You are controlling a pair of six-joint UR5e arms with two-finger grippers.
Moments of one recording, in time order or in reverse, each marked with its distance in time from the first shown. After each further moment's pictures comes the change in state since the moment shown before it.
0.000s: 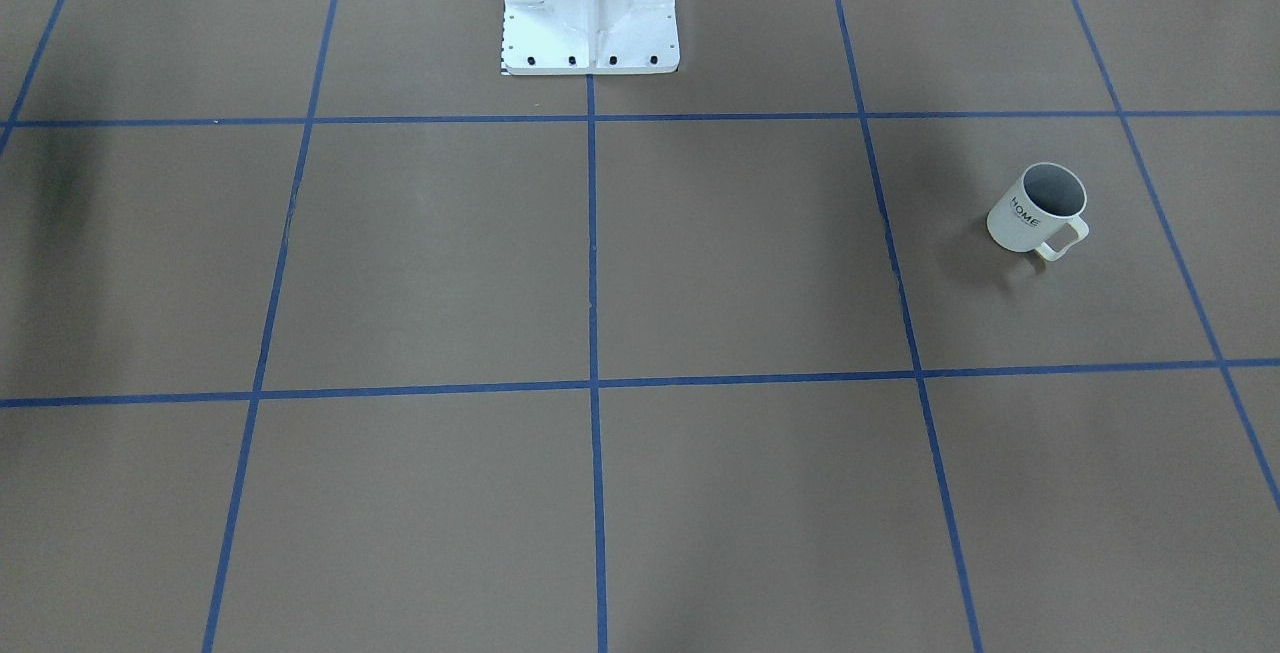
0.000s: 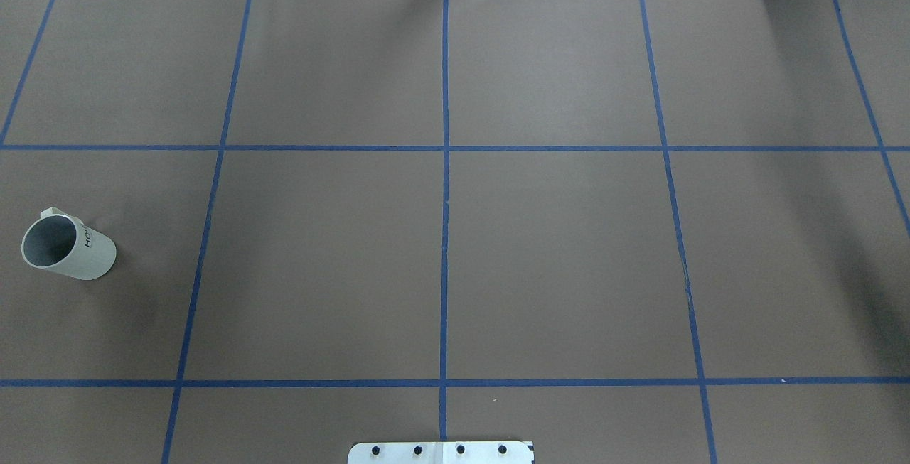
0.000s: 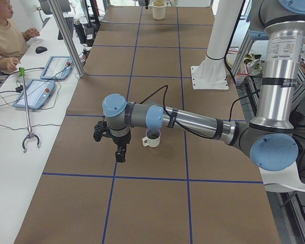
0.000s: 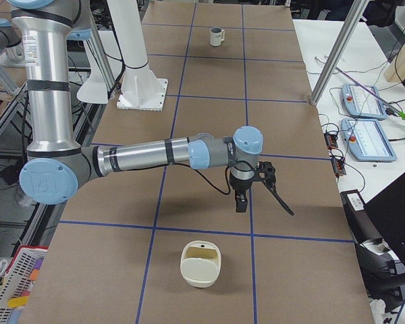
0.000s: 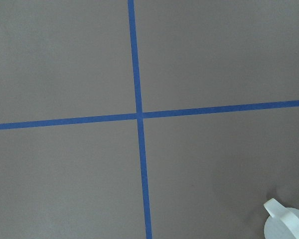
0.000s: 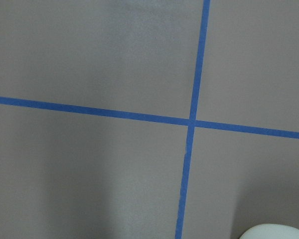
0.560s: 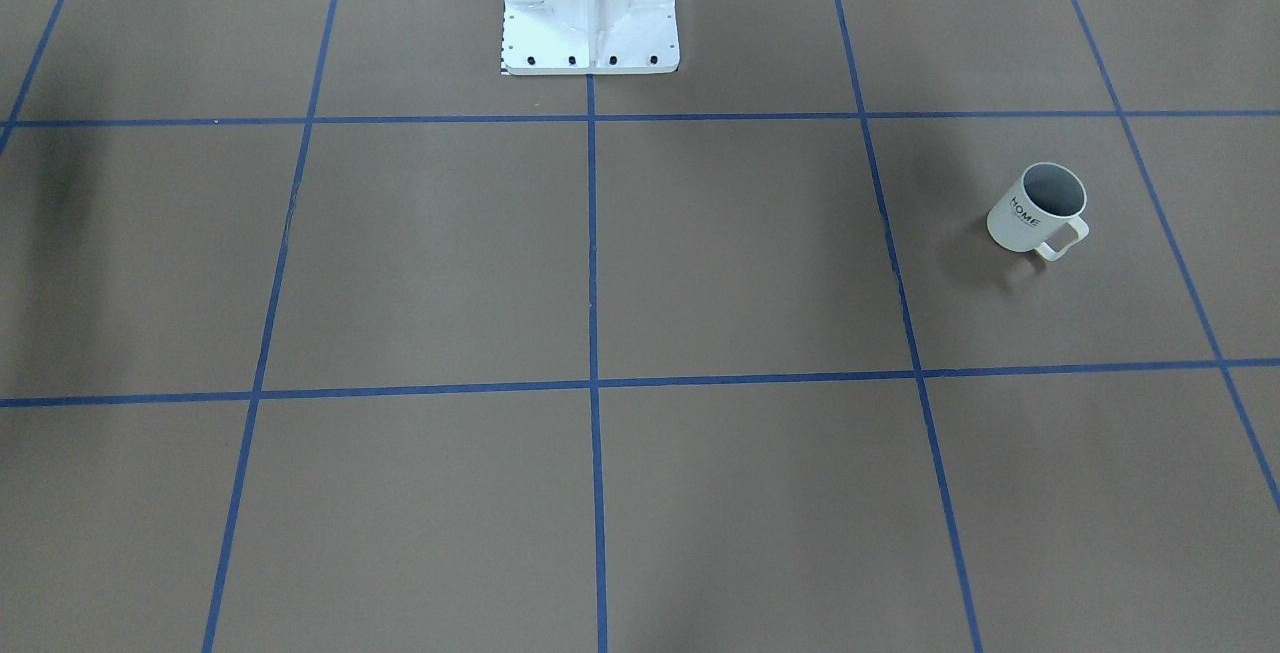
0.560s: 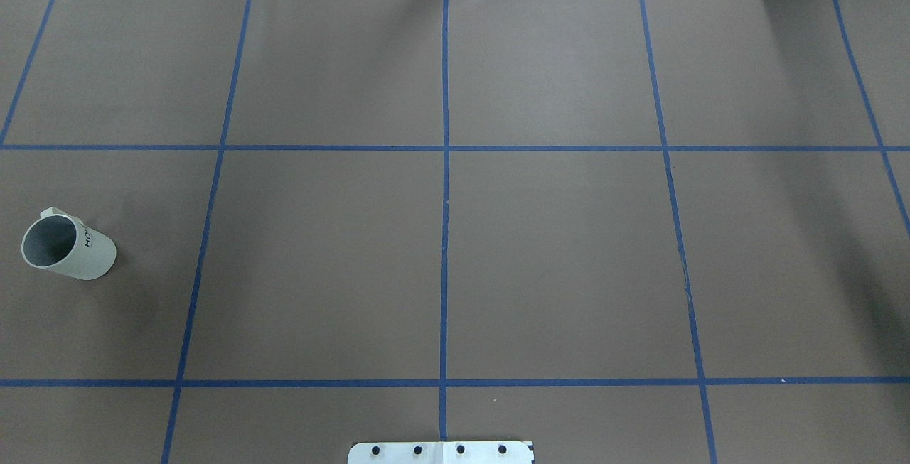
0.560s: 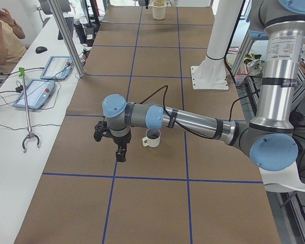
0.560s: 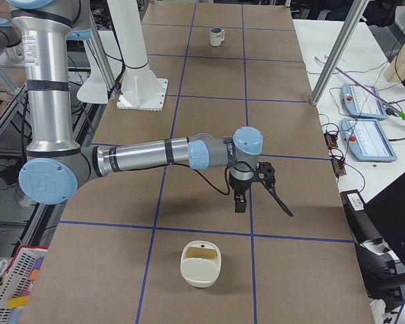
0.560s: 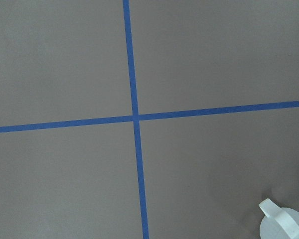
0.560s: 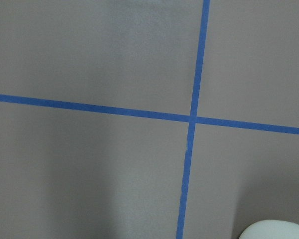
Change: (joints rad) left arm 0.005 0.002 0.010 -0.006 -0.027 -0.004; right arm 0.001 -0.005 0.002 -0.001 0.007 0.000
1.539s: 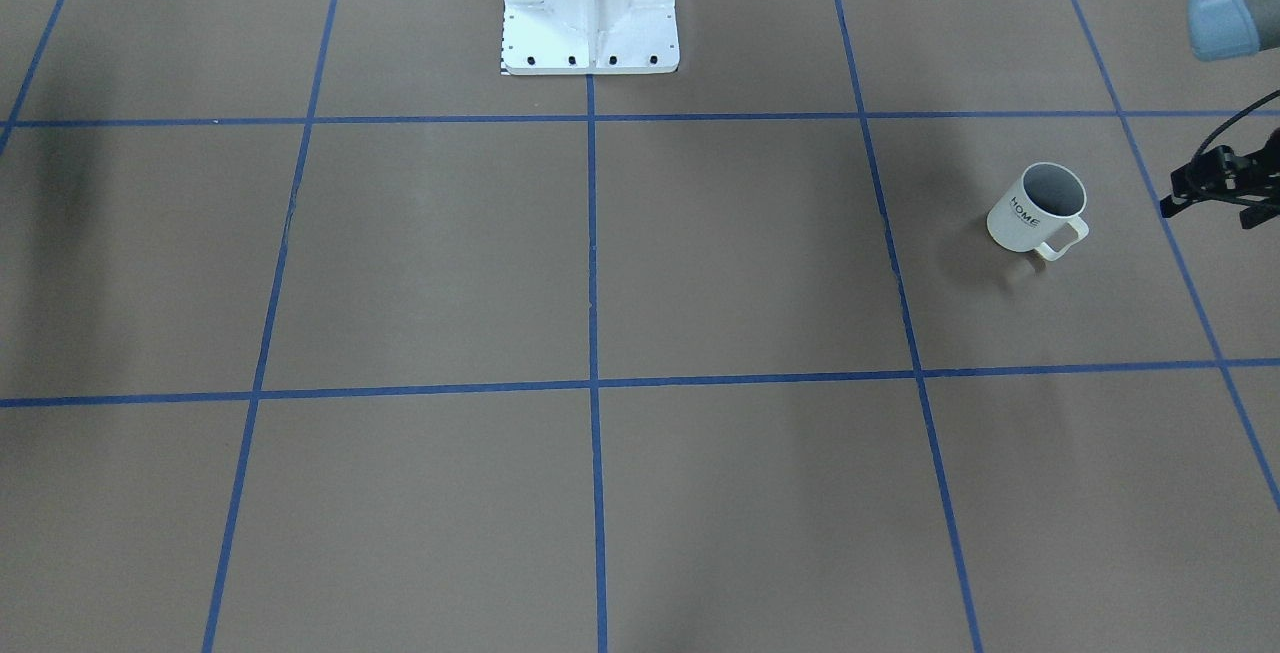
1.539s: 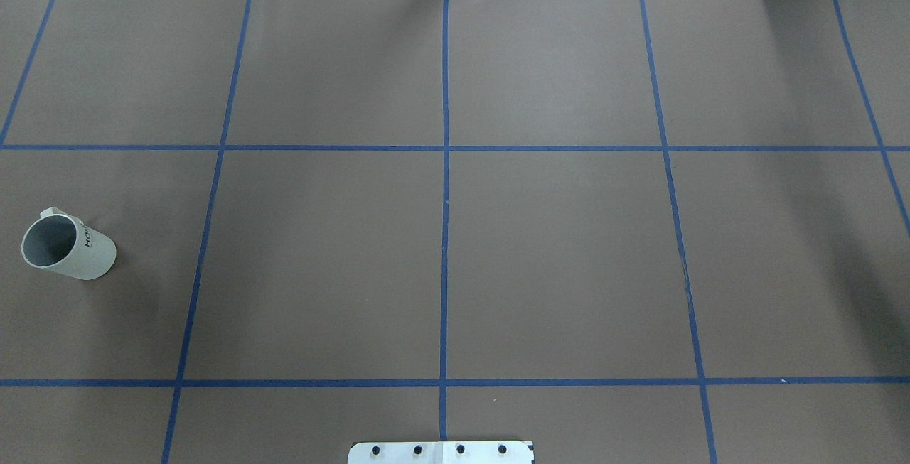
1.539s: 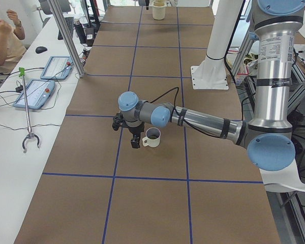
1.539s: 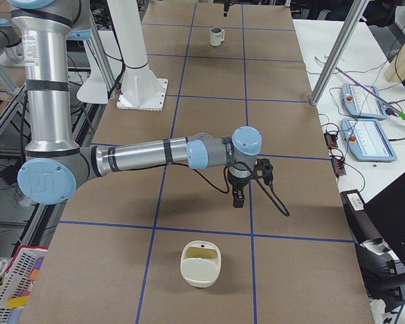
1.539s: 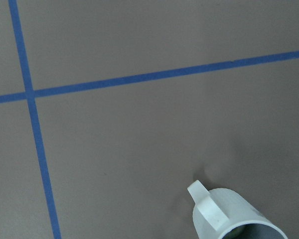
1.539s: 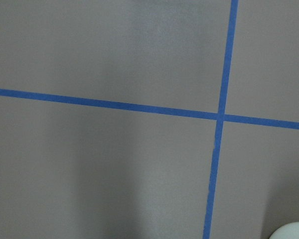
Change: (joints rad) left arm 0.260 0.119 -0.108 -0.168 -0.042 -0.217; right arm -0.007 -0.006 0.005 0.012 0.077 0.009
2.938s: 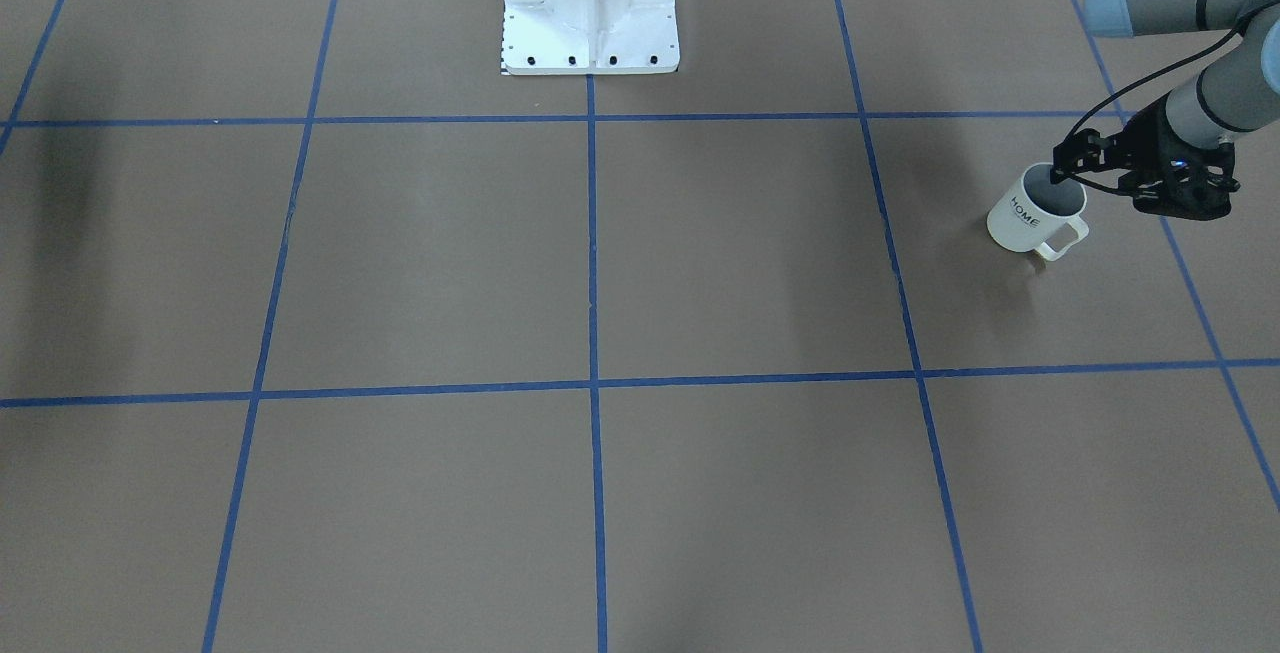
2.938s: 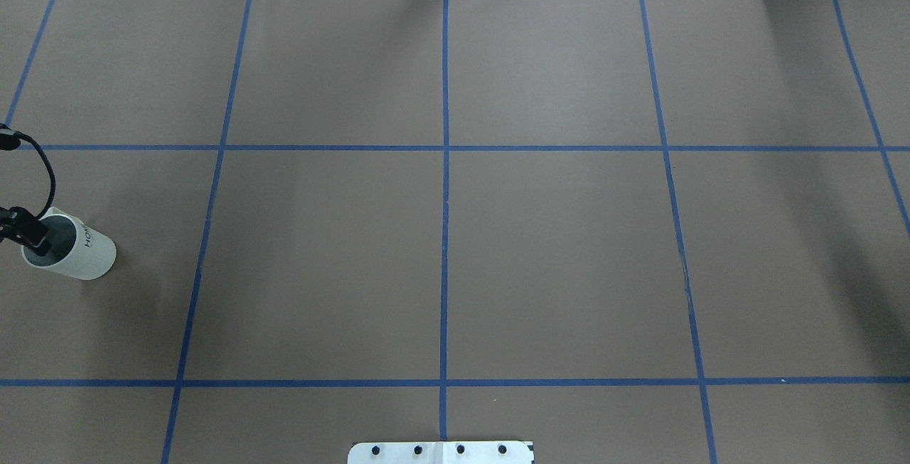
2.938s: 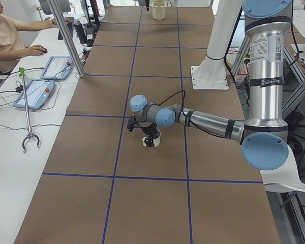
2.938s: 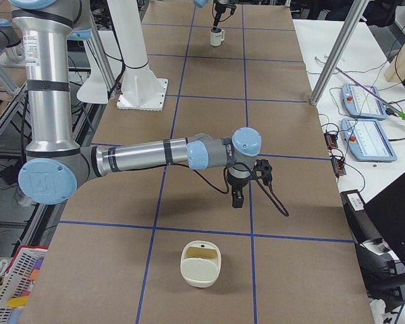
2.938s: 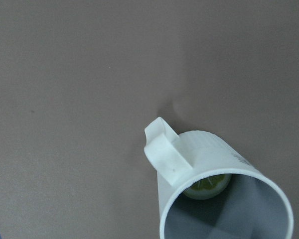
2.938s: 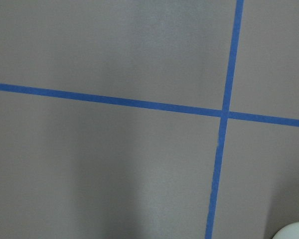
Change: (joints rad) left arm 0.191 0.011 0.022 -0.025 0.035 -0.110; right arm -0.012 -0.002 -0.004 0.002 -0.003 -0.001
